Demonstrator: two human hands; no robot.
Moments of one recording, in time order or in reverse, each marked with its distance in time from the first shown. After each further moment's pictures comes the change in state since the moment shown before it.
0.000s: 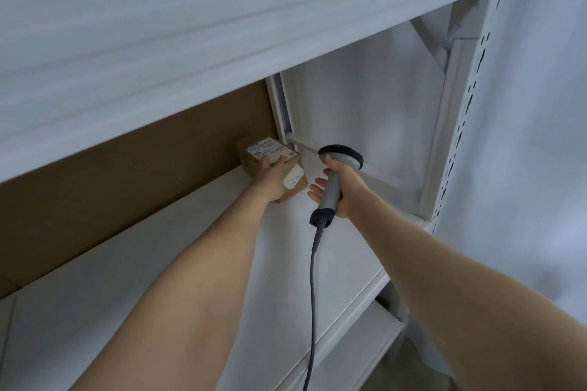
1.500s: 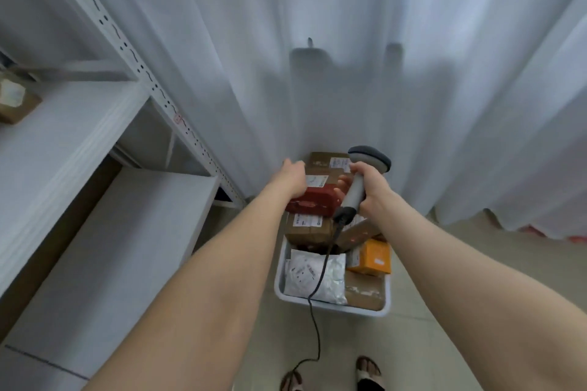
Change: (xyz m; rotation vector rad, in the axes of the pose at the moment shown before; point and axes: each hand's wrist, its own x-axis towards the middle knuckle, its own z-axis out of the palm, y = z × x) left_hand -0.497 0.353 0.286 0.211 -0.553 0.524; right_hand -0.432 0.176 -0.508 0.498 0.657 -0.082
